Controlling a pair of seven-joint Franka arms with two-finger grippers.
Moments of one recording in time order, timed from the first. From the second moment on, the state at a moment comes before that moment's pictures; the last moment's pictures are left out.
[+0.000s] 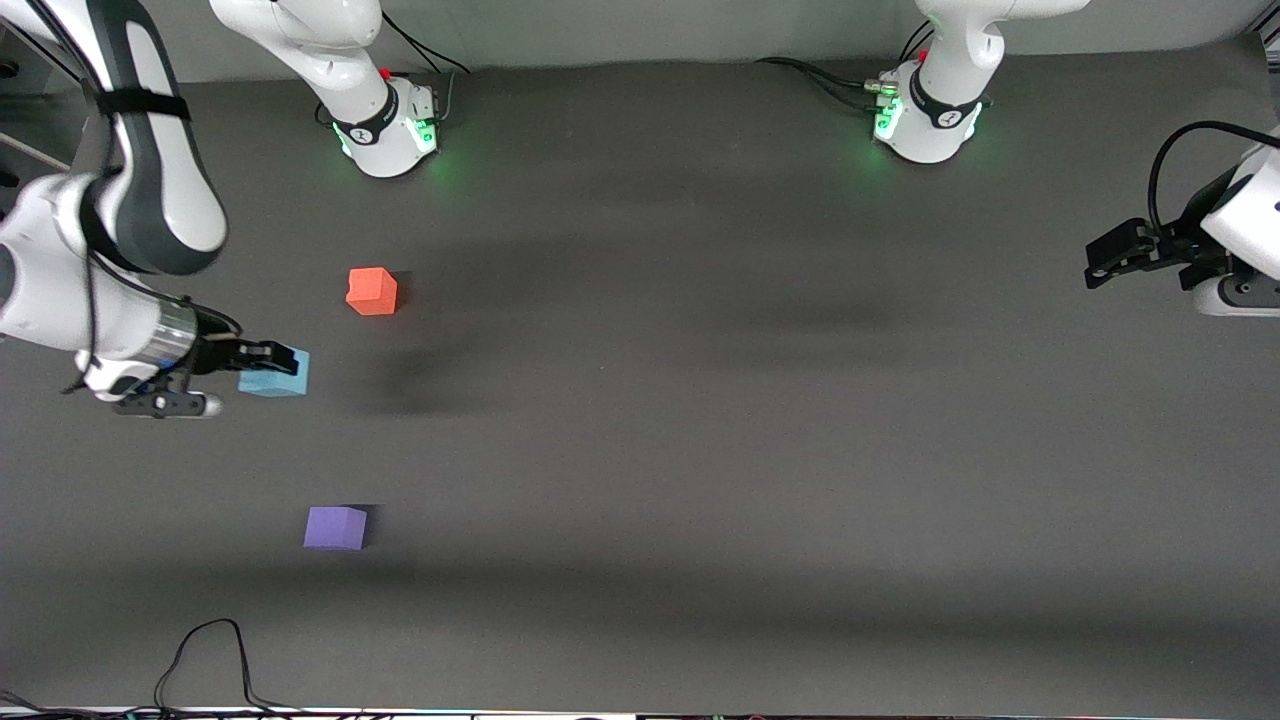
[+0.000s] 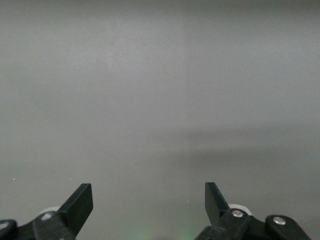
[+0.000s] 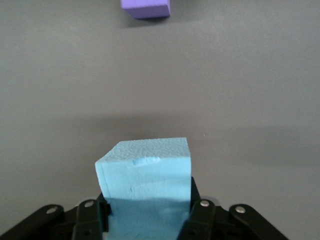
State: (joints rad) left arm -0.01 -0.01 -0.03 -1.61 0.00 1.56 0.00; right arm -0.21 0.15 0.15 -2.07 0.10 2.10 -0.03
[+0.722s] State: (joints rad) left arm -0.01 -0.01 -0.03 -1.62 0.00 1.57 0.00; right arm -0.19 0.43 0.15 -2.16 0.10 2.49 -0.07
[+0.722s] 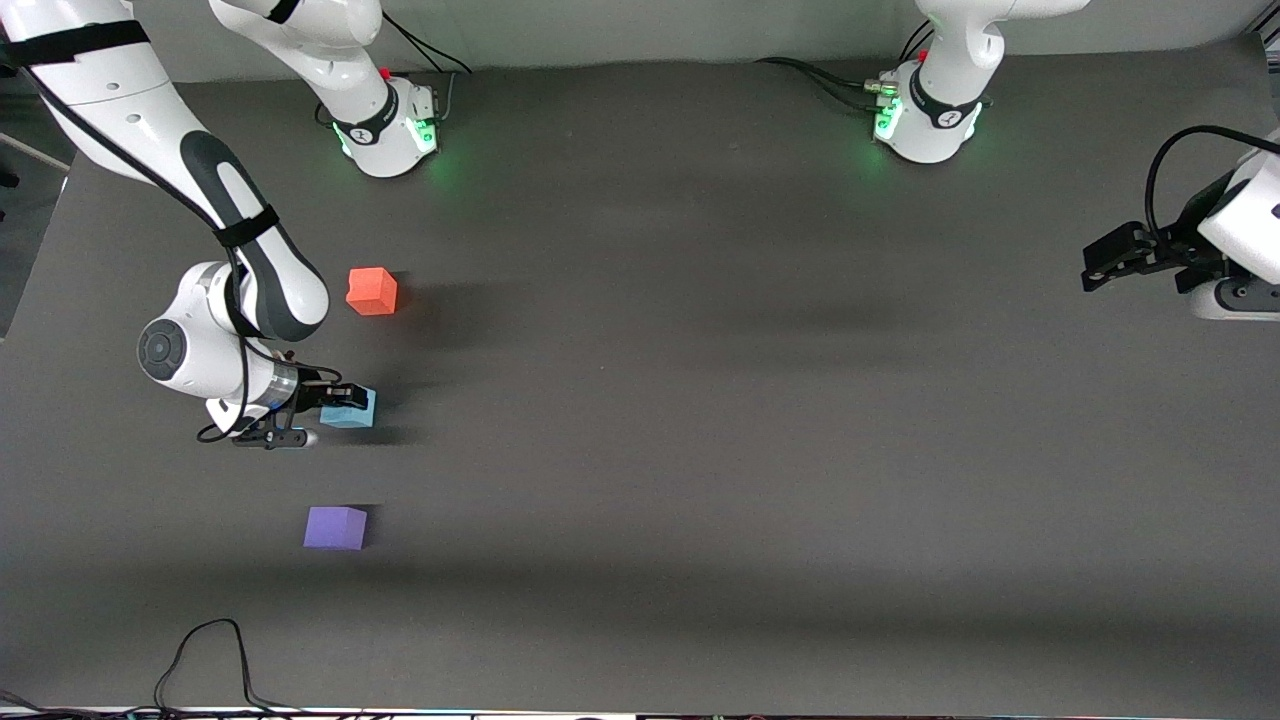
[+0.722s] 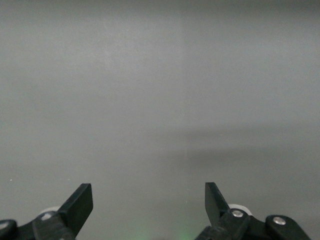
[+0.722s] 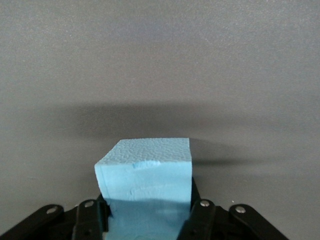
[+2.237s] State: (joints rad) left arm -0.01 0.00 -0.03 -1.62 0.00 1.57 0.00; right arm 0.14 -0.10 -0.06 -1.87 0.04 1.73 -0.08
